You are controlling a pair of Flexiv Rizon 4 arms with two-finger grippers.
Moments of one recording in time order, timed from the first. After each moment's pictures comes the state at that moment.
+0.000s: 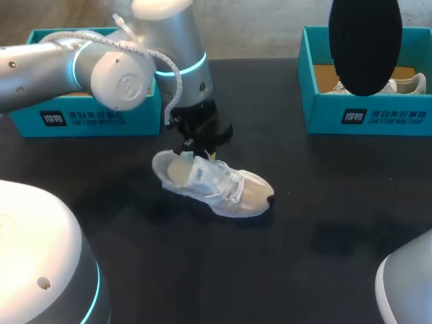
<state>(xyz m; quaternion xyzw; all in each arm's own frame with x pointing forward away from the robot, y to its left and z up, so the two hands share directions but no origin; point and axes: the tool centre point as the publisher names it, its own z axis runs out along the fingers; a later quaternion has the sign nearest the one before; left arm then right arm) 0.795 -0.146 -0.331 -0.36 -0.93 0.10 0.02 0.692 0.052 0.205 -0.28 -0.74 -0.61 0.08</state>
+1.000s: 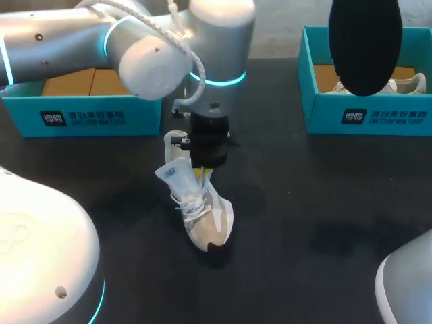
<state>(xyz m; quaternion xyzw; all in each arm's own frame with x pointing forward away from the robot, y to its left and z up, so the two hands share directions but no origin) 0.760 -0.139 -0.317 -0.69 -0.72 -0.03 0.07 0.692 0.052 0.205 -0.28 -0.74 -0.61 0.08</state>
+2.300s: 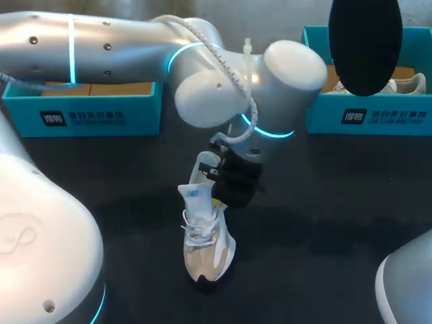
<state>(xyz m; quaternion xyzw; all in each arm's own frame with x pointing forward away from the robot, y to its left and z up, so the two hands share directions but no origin) 0.705 -0.175 -0.353 -0.75 -0.64 -0.10 0.13 0.692 0.052 0.205 -0.28 -0.74 -0.61 0.08</state>
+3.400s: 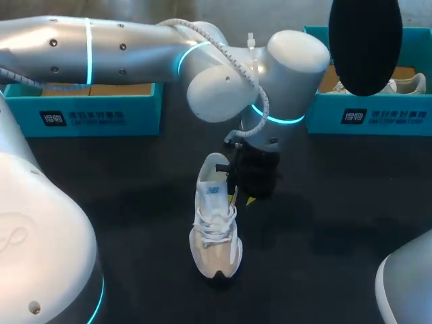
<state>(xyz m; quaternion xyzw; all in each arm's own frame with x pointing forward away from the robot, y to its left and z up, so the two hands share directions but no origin) 0.723 -0.218 -0.361 -0.69 -0.72 -0.05 0.11 0.692 0.052 0.205 -0.28 -0.74 -0.61 0.08</state>
